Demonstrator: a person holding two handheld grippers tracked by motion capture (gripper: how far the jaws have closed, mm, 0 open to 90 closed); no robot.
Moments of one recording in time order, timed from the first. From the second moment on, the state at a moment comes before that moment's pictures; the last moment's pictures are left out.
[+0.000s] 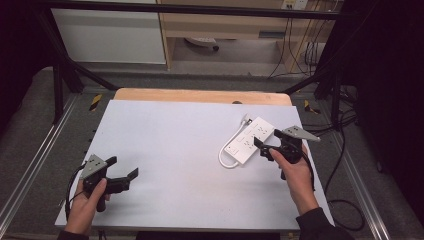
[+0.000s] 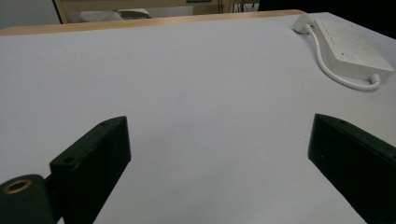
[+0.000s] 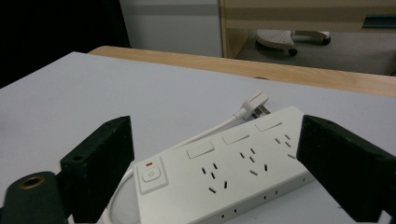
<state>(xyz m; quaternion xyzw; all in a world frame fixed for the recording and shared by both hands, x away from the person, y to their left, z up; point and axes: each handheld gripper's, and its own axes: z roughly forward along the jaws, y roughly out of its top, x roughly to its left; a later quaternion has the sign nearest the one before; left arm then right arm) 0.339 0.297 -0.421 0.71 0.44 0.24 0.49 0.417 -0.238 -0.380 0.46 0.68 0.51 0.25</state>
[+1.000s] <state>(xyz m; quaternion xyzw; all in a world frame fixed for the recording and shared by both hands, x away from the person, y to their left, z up) 0.339 0.298 -0.421 0.71 0.44 0.24 0.49 0.448 -0.214 -0.389 0.44 0.69 0.52 0.25</state>
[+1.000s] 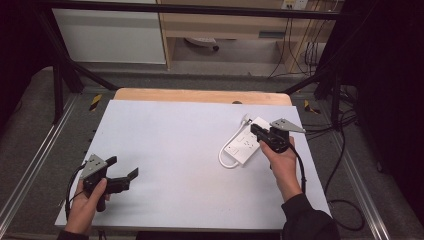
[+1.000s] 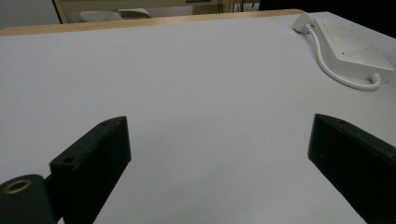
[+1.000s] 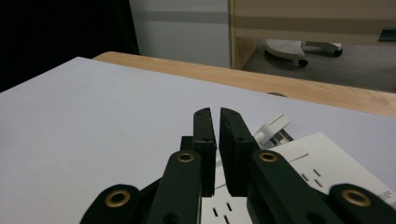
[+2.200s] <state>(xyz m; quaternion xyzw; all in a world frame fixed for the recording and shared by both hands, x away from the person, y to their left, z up) 0.339 0.299 -0.421 0.71 0.44 0.24 0.49 0.460 -0.182 -0.412 0.43 0.71 0.50 0.22</state>
